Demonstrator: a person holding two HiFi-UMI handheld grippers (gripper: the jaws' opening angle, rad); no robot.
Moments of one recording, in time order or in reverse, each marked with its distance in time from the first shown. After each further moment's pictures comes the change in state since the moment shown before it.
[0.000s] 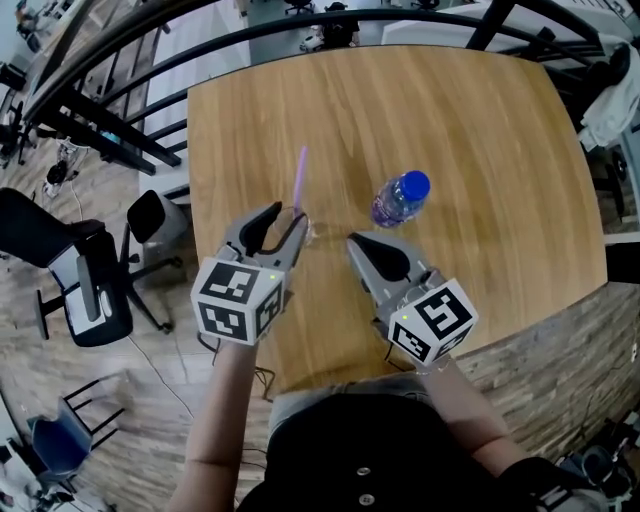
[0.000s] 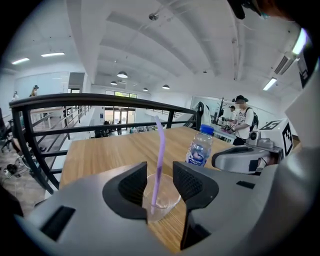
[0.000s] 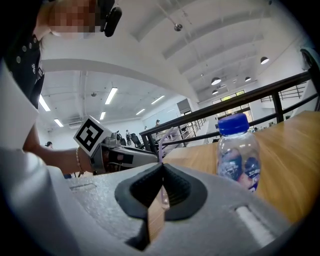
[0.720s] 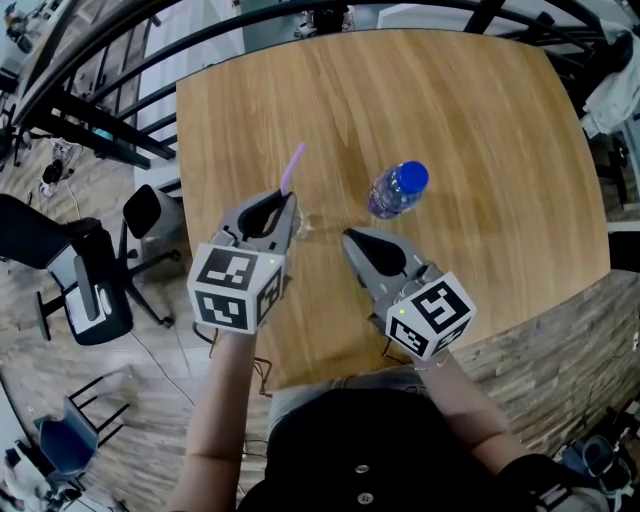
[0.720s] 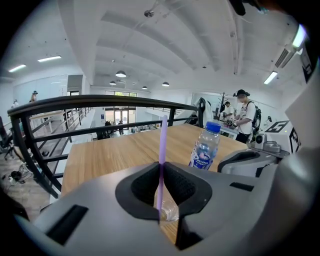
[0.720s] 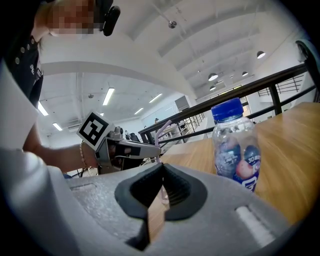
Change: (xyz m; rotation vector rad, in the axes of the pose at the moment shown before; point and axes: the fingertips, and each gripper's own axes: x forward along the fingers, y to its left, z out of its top) left arm 0.020 0.005 0.006 0.036 0.029 0.024; right arm 0.003 -0.010 -0.017 0.049 0.024 0.000
